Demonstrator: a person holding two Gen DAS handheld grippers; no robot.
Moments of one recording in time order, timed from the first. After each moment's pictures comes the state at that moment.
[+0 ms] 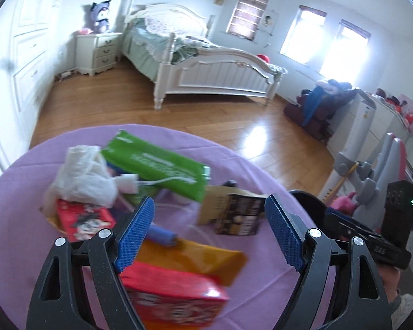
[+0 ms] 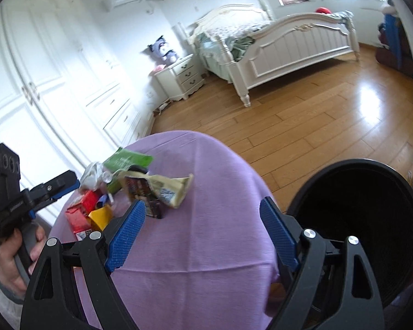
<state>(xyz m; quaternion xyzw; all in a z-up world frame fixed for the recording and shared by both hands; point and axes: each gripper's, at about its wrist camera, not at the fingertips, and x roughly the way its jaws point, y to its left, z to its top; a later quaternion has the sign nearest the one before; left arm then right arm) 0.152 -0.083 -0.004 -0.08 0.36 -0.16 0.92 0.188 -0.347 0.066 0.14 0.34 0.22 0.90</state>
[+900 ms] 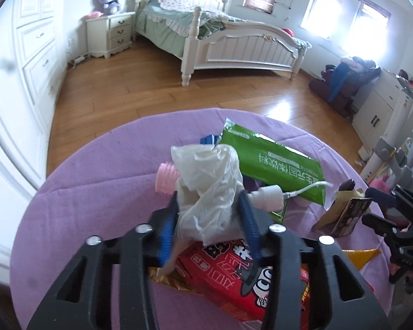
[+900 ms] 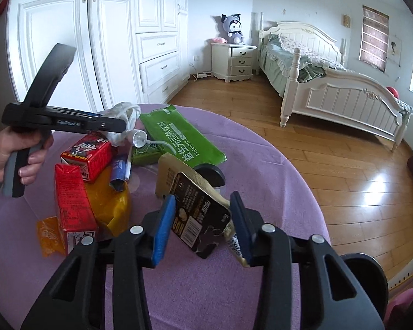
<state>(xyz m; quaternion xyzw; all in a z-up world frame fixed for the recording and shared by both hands) 0.241 0.021 -0.040 -0.04 0.43 -0.13 0.89 0.200 -0.214 0.081 -0.11 0.33 0.29 0.89</state>
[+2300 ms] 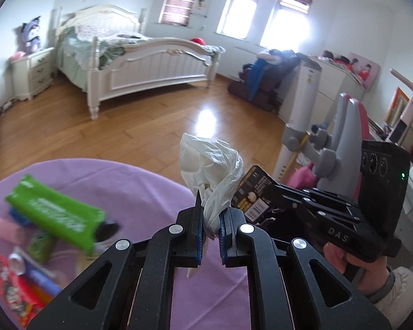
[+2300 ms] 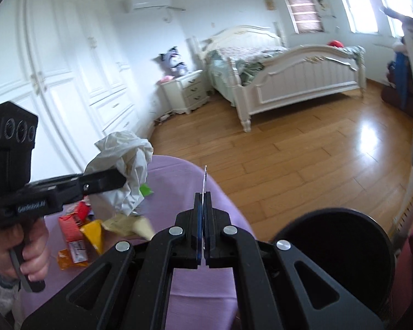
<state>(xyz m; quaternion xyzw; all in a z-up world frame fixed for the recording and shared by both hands) 0.167 -0.228 0.012 -0.01 0.36 -0.33 0.88 0.182 -0.382 0.100 0.11 0.30 0.19 0.93</state>
